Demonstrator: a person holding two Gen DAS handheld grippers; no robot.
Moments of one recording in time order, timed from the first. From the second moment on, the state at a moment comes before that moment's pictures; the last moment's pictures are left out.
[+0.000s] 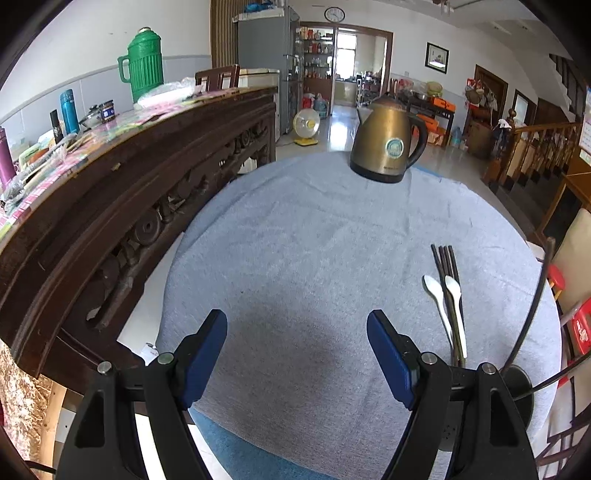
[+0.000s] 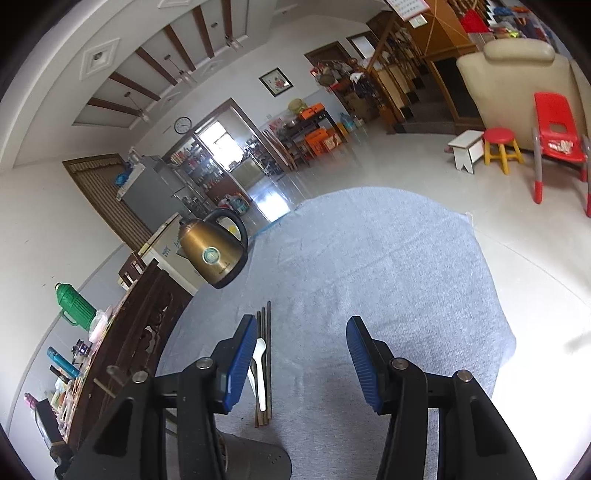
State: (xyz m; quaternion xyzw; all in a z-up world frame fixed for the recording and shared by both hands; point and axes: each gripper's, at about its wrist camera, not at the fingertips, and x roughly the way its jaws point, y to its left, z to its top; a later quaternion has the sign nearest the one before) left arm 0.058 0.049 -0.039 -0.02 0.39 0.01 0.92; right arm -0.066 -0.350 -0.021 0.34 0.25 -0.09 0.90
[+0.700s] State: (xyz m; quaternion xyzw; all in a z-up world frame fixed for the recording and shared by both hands) left arm 0.088 0.052 -0.086 -0.03 0.46 0.00 0.89; right arm 0.003 -0.353 -0.094 0.36 0.38 -0.02 0.85
